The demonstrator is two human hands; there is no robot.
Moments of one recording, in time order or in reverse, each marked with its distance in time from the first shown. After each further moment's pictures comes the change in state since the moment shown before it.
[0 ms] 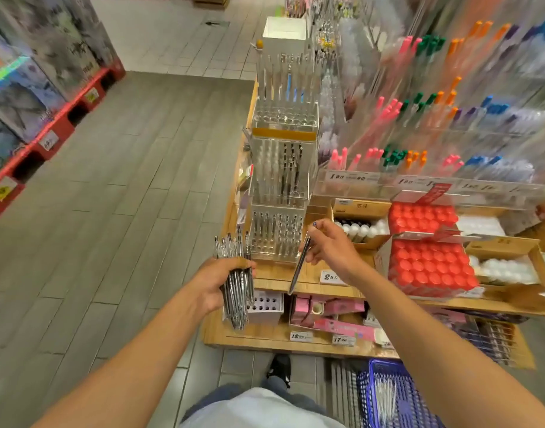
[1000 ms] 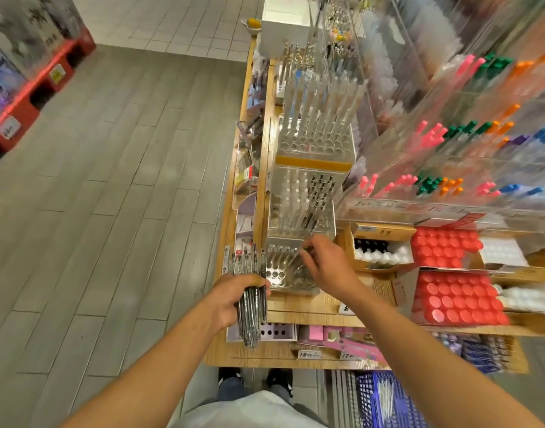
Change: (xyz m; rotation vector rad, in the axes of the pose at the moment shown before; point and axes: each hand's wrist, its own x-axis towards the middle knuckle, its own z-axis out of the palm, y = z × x) left_hand 0.075 0.058 -0.025 0.017 -0.054 -0.138; right_hand 0.091 -0.012 0.046 -0.834 0.087 -0.232
